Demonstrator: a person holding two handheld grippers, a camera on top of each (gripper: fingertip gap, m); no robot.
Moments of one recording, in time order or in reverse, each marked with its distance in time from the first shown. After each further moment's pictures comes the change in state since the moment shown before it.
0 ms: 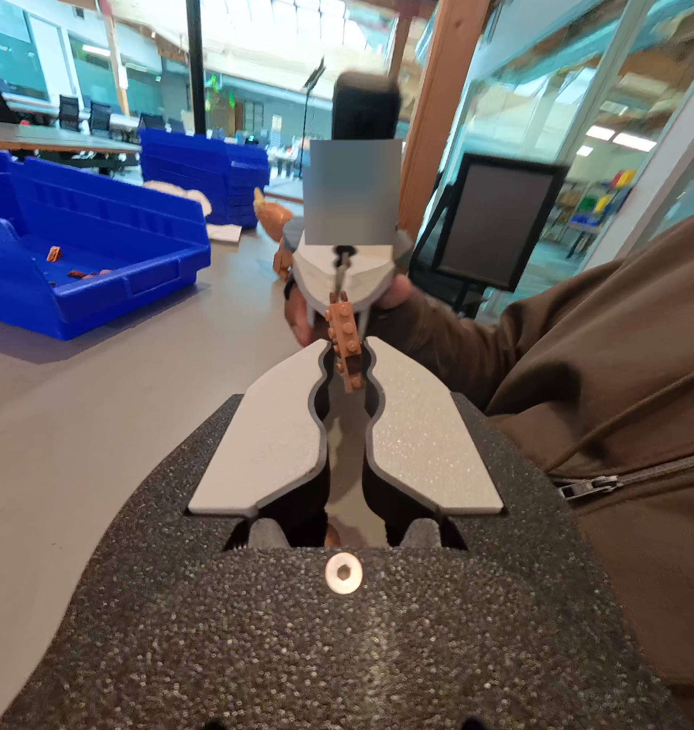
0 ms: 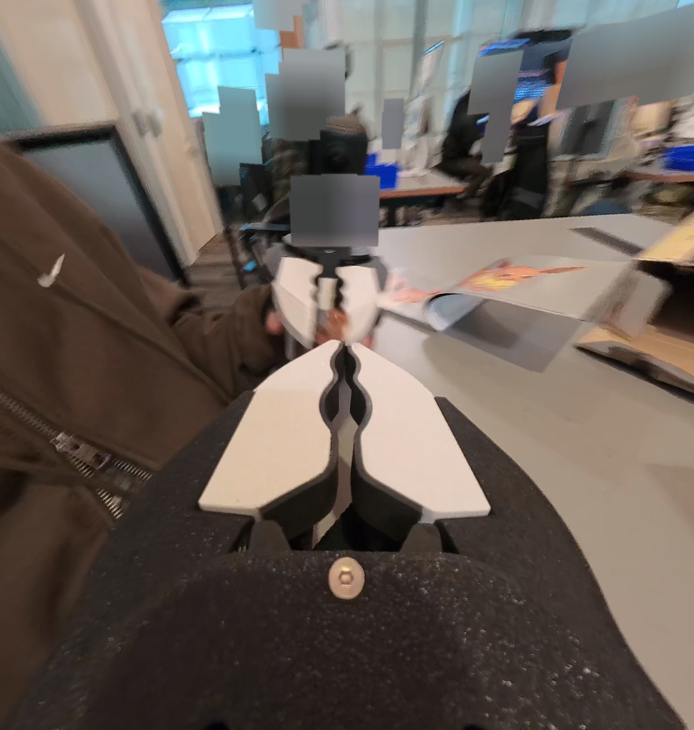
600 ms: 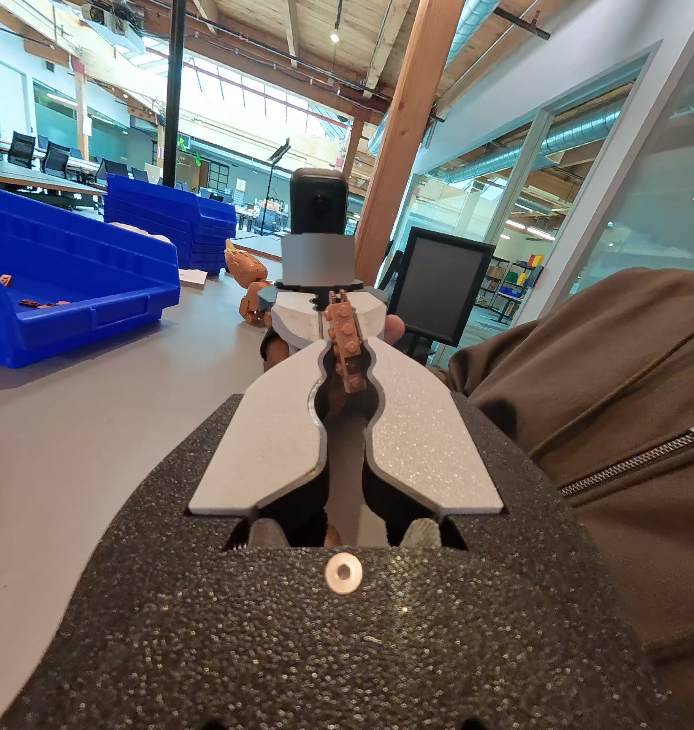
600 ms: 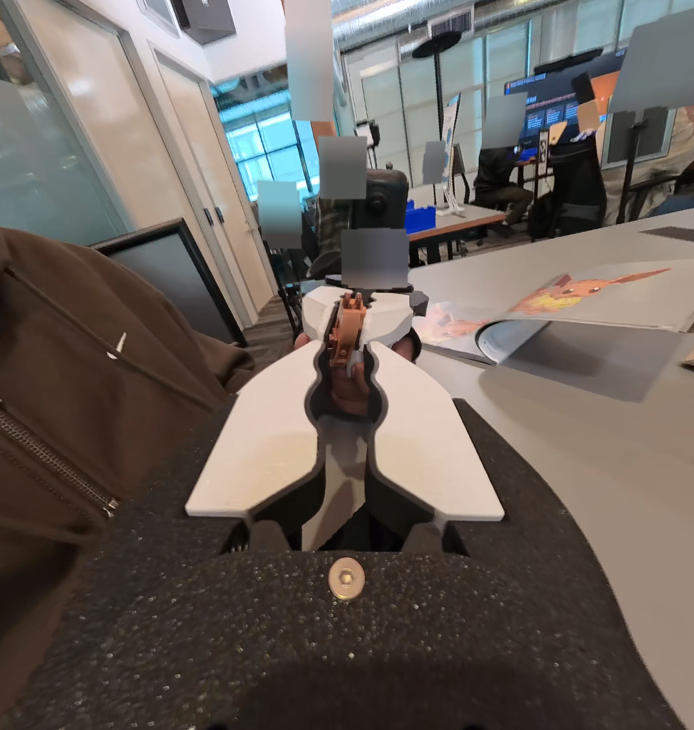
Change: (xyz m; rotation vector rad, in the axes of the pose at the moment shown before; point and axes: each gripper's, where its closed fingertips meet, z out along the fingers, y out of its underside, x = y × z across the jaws) left arm 0.008 -0.022 -0.015 0.156 0.112 -0.100; right arm -0.013 -0.014 0.026 0.140 -0.103 0.178
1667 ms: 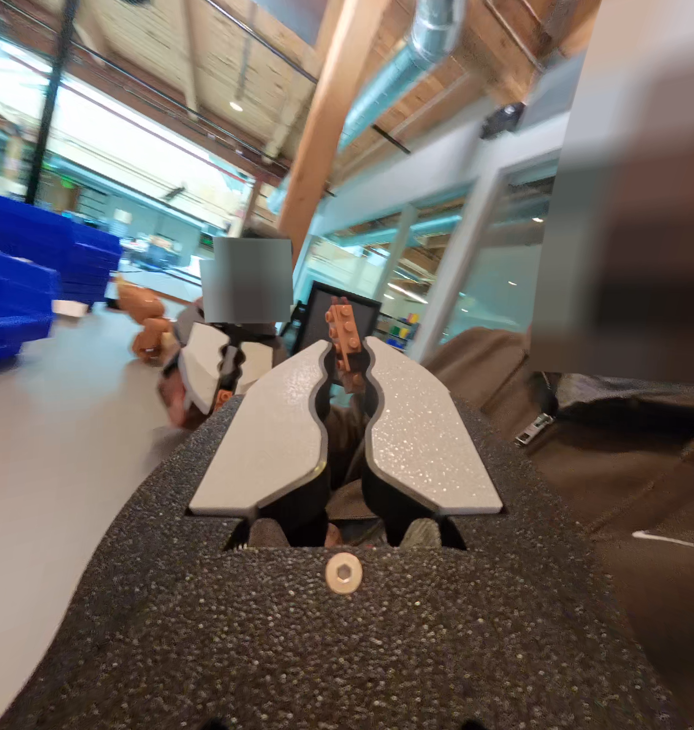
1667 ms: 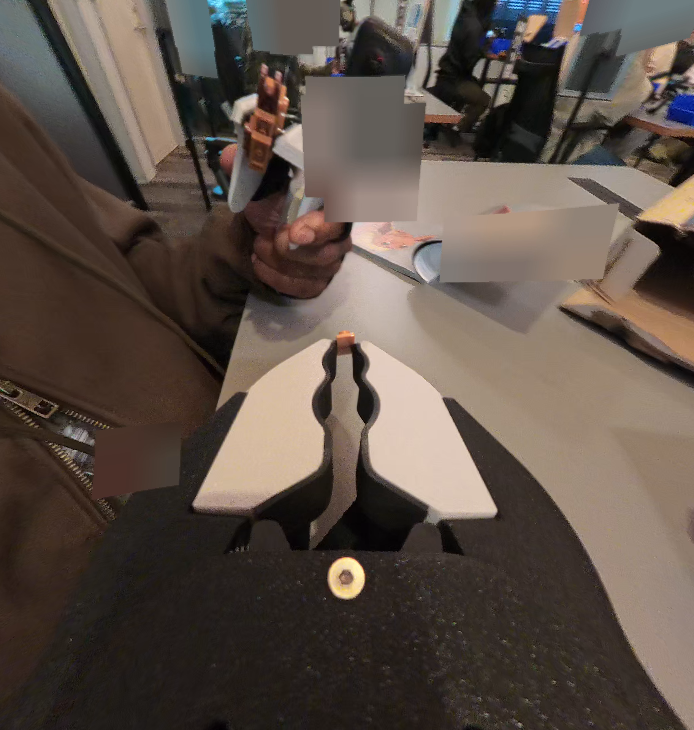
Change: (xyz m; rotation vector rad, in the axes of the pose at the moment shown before) left arm 0.030 -0.028 -0.024 0.148 0.270 -0.175; right arm 0.023 0.031 -0.030 -0.310 0.151 -0.257
